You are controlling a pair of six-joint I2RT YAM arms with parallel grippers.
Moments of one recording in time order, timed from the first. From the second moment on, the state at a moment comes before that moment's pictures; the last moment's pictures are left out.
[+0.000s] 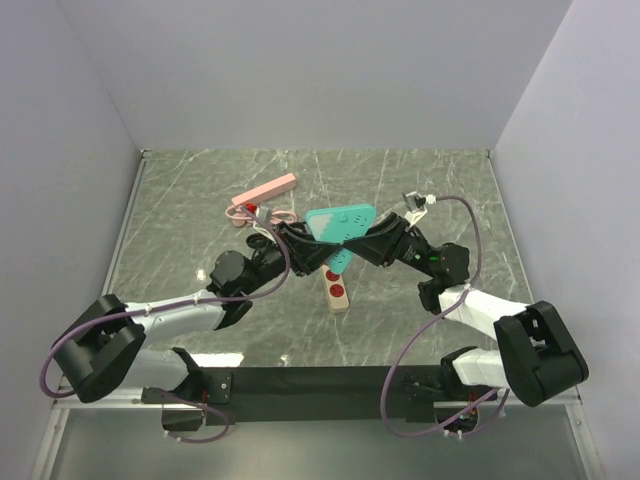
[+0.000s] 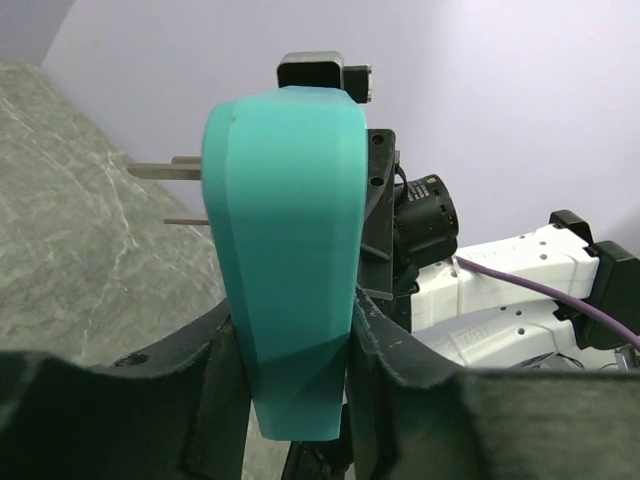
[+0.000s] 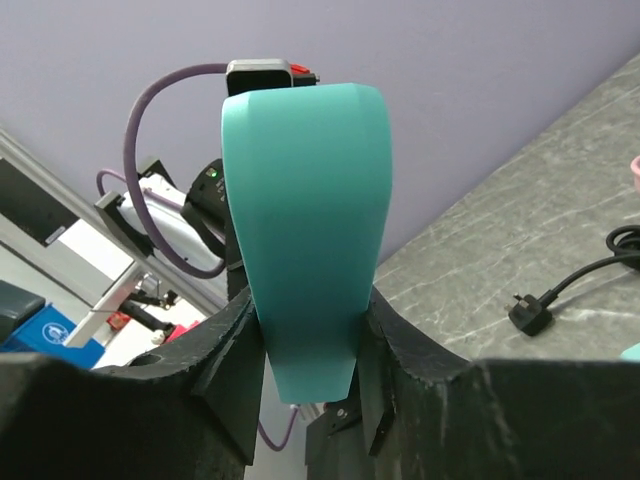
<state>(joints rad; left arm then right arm) -0.81 1.29 0.49 1.17 0.26 -0.88 0.38 1.26 0.40 1.37 -0.78 1.18</state>
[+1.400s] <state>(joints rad) -0.58 0.71 0.27 0.57 0.23 -0.65 0.14 0.74 0.41 0.39 -1.14 0.95</state>
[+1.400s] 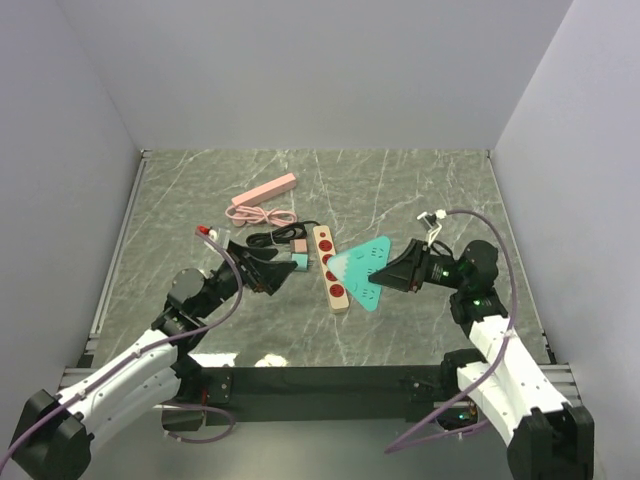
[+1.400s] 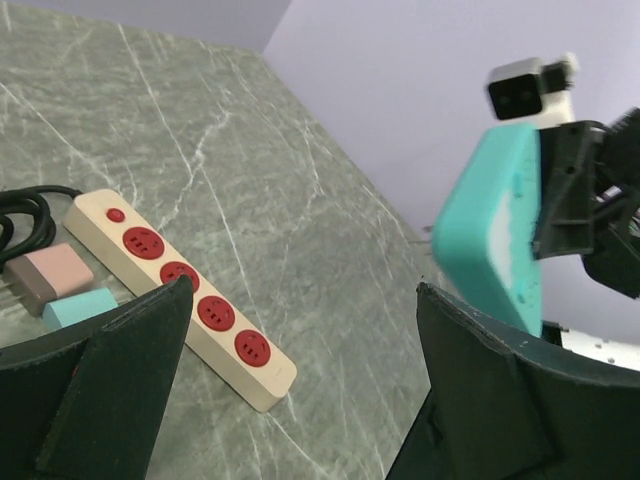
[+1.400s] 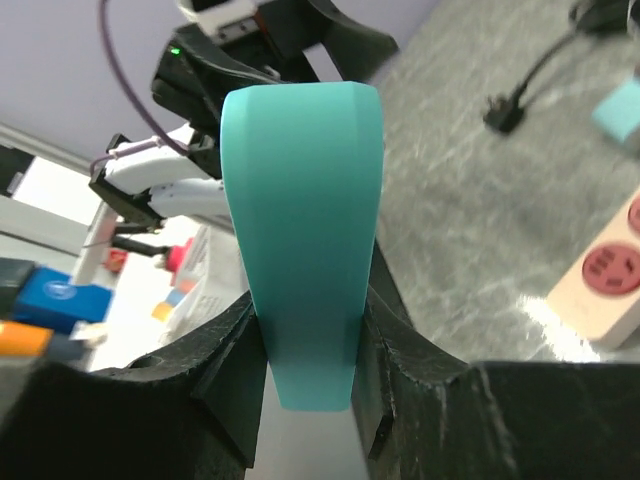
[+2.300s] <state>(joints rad) -0.58 0.97 0.25 0.67 0.33 -0.60 0.13 0.92 0.31 0.32 -1.16 0.98</state>
